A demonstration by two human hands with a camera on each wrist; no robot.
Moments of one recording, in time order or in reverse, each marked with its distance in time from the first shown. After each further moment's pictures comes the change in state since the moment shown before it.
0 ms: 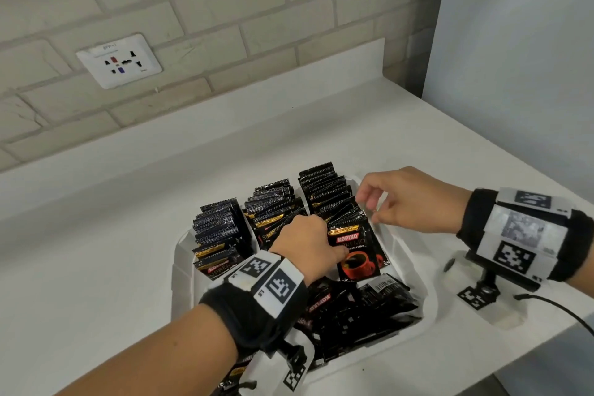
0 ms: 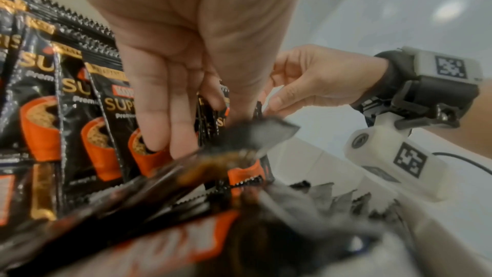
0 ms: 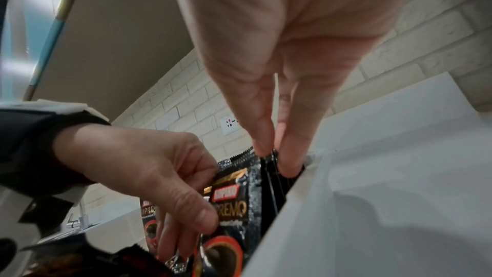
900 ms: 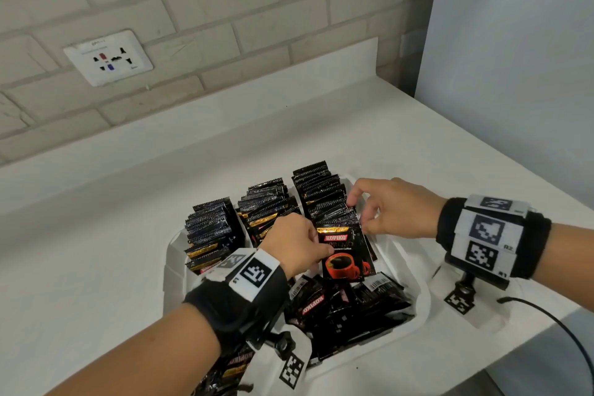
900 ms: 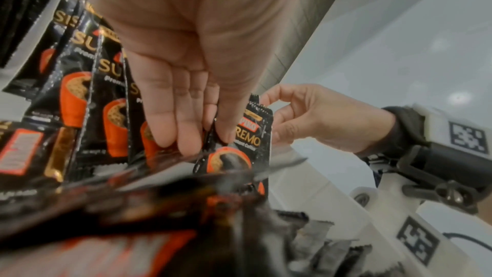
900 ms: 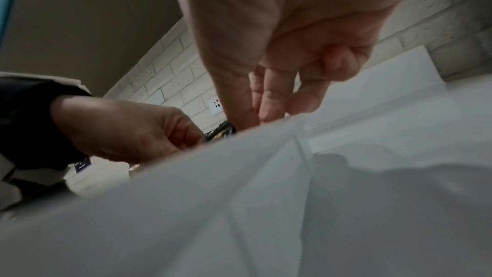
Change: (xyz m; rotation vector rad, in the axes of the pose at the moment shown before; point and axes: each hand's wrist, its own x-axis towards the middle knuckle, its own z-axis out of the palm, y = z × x) left_hand 0.002 -0.011 0.000 -0.289 -0.054 -0.032; right_hand 0.008 0.009 0.016 -0.064 -0.038 0.086
